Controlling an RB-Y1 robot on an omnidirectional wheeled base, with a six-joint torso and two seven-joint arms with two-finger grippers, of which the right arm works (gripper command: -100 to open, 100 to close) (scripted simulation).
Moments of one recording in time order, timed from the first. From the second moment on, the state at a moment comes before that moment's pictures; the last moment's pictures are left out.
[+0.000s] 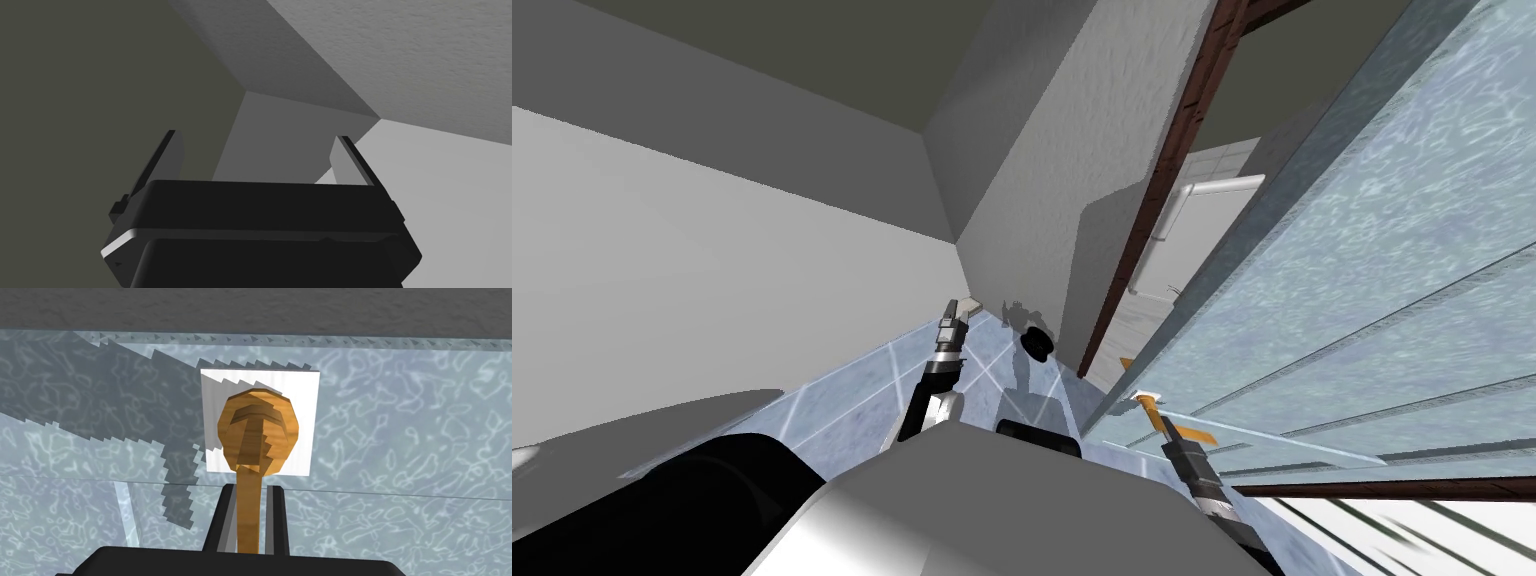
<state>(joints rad) 0.19 -0.55 0.38 -0.62 -0.42 -1.20 -0.31</state>
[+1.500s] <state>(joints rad) 0.20 -0.58 0.42 -0.58 -0.43 -1.26 -0.34</state>
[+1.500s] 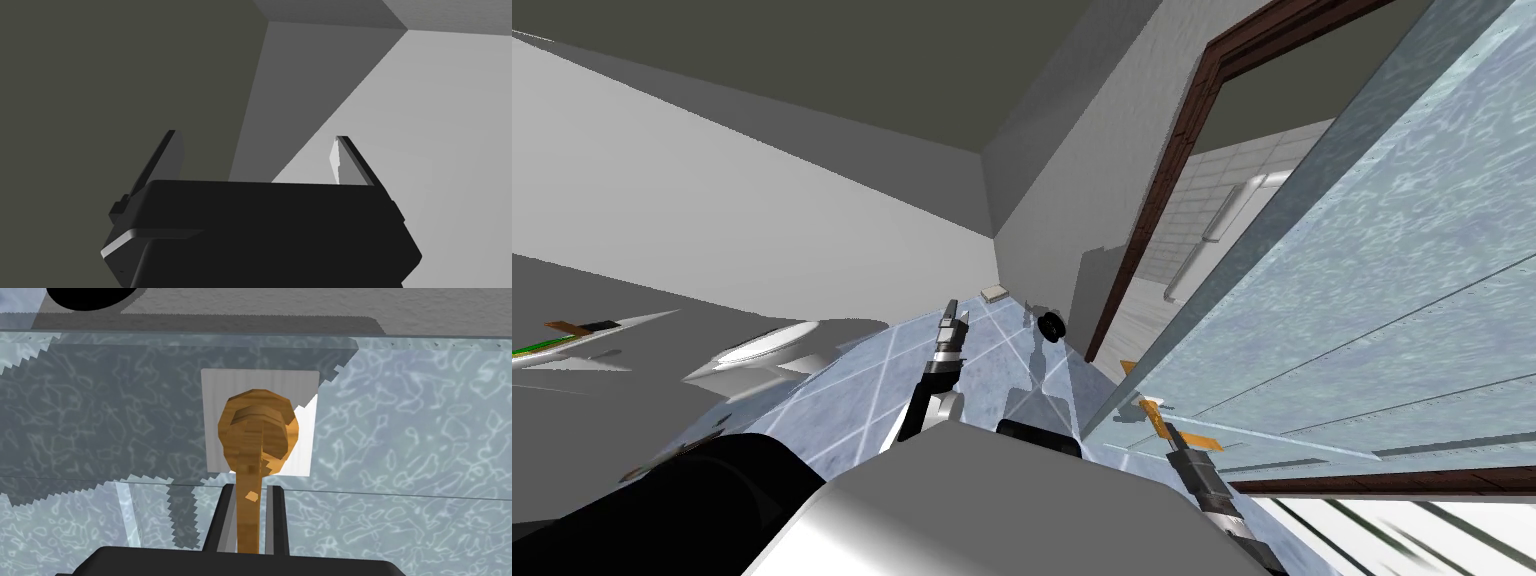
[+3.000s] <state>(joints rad) 0.06 -0.50 0.24 -0.50 -0.20 -1.17 -0.39</state>
